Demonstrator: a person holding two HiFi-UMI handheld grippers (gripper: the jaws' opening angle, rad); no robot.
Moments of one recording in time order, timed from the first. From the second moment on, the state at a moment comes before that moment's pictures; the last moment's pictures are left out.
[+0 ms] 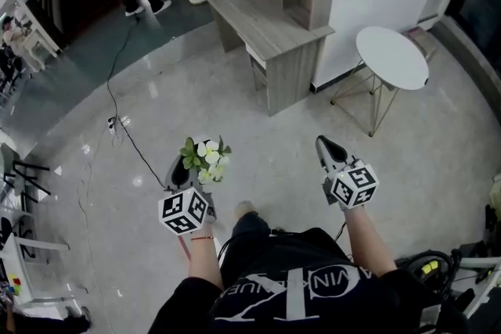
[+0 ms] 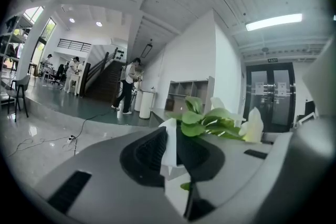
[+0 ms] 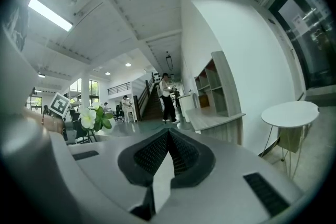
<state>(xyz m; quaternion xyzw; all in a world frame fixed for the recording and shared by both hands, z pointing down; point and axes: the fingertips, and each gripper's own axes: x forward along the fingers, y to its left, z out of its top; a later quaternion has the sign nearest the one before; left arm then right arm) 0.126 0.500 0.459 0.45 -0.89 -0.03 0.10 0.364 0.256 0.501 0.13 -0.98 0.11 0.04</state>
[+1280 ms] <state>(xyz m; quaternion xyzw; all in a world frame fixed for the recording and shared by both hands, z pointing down) -0.060 0.332 0.500 0.49 -0.85 -0.04 0.17 0.198 0.129 0.532 0.16 -0.97 0.13 0.10</state>
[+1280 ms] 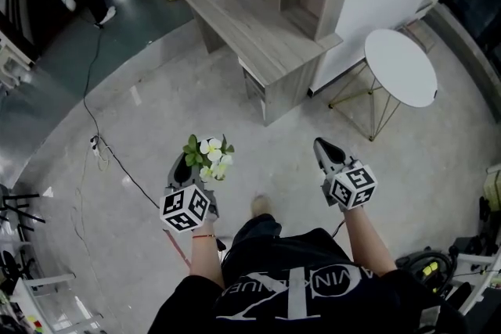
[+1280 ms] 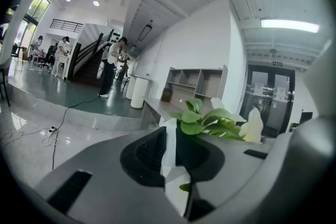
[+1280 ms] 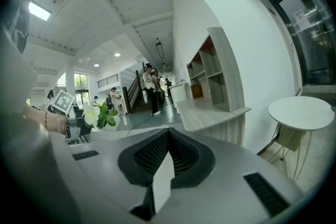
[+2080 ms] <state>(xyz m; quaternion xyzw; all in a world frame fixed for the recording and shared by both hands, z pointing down) -0.167 0.273 0.514 0.49 -0.85 -0.05 0.19 0.097 0.078 0.543 0.16 -0.97 0.13 0.12</state>
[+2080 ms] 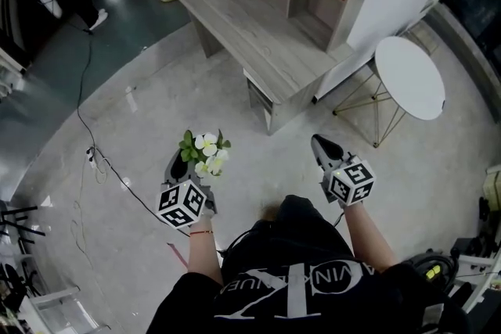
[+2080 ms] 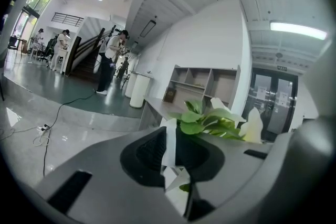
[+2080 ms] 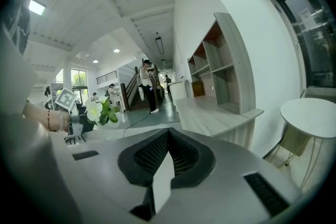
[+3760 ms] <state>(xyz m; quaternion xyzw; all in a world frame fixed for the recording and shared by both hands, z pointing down) -0.240 -0.106 0.489 0.61 -0.77 -0.02 0.20 -0.065 -0.191 0.539 0.12 -0.98 0.13 0.10</state>
